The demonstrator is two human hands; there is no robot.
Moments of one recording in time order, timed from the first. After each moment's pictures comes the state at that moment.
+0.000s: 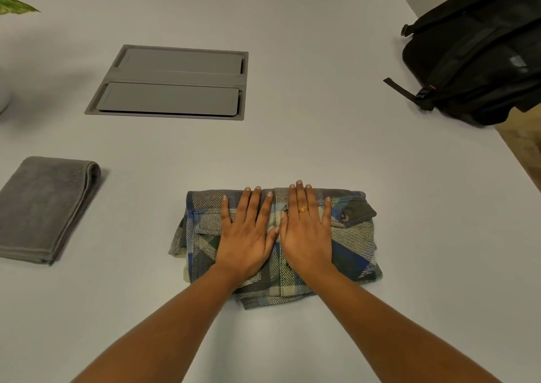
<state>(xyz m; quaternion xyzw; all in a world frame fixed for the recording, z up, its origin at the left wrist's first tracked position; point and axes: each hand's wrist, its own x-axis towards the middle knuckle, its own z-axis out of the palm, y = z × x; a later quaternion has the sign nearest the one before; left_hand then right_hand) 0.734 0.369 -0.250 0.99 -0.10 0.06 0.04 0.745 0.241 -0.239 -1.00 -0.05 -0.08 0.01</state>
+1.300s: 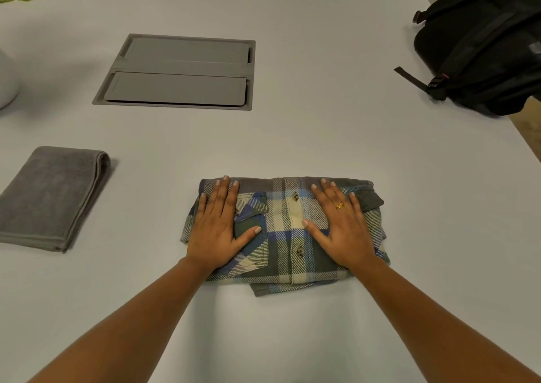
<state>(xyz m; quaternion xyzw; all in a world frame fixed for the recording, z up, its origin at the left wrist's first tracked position) 0.729 0.437 -0.258 0.98 -0.08 0.02 0.15 0.742 0.178 -0.243 -0.98 -0.14 -0.01 0.15</state>
